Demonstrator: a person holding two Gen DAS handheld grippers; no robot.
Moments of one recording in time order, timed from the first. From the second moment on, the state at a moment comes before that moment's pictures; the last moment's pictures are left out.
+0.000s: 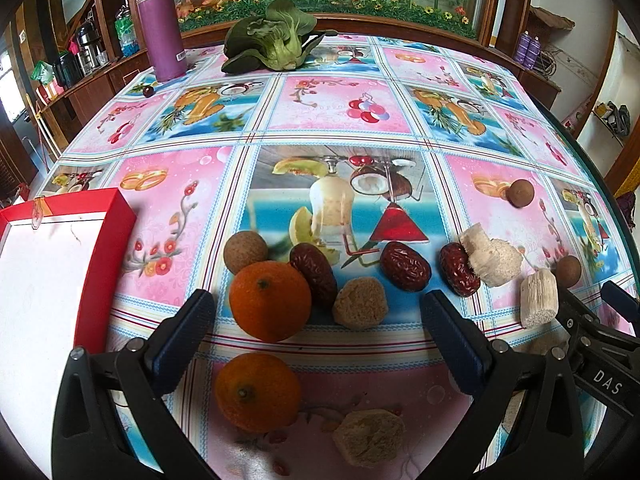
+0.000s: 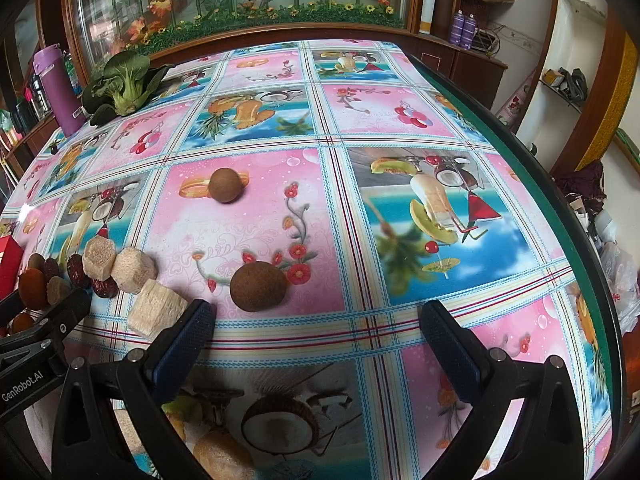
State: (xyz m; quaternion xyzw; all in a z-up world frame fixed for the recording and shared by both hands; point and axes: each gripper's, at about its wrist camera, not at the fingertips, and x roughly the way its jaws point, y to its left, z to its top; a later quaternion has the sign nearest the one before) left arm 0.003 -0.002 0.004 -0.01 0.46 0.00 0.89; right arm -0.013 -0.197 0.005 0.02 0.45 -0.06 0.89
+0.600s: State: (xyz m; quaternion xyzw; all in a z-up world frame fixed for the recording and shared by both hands) left arm -0.018 -0.003 0.018 0.01 0.45 0.04 0.89; right arm -0.024 -0.197 0.010 0.02 0.45 -0.04 0.89
